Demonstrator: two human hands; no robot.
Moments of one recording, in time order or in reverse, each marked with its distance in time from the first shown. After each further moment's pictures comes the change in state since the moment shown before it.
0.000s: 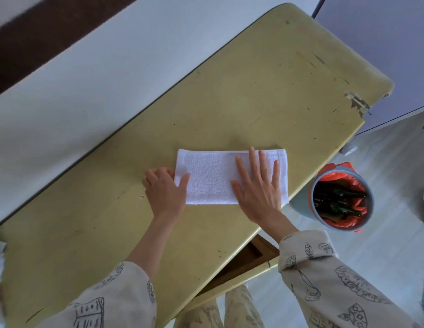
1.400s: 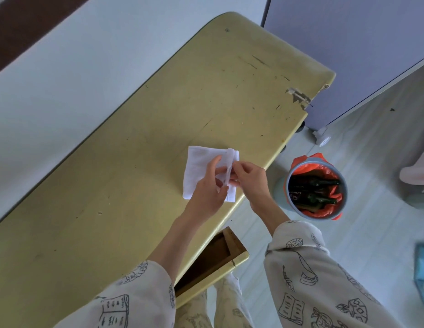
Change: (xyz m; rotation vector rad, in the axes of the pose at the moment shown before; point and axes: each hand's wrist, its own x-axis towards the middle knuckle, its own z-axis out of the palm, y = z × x) left_hand -0.068 0.117 0.064 -0.396 -0.500 0.543; right_hand 0.002 0.072 -0.042 1.443 -0.084 0.756
